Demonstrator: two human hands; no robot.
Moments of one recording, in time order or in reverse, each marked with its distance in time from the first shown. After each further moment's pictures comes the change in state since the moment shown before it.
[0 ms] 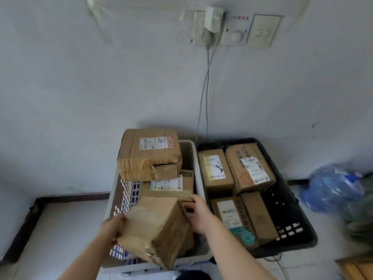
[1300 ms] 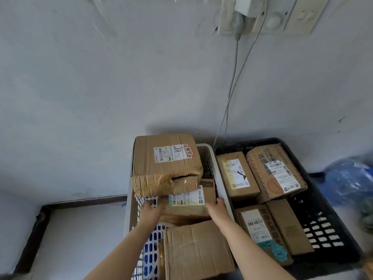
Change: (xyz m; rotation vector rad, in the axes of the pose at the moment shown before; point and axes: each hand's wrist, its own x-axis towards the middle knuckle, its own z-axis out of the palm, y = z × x) left_hand 0.064 0.080 0.044 0.194 -0.196 0.173; right_hand 0.079 -0.034 0.023 -0.450 0.364 -0.265
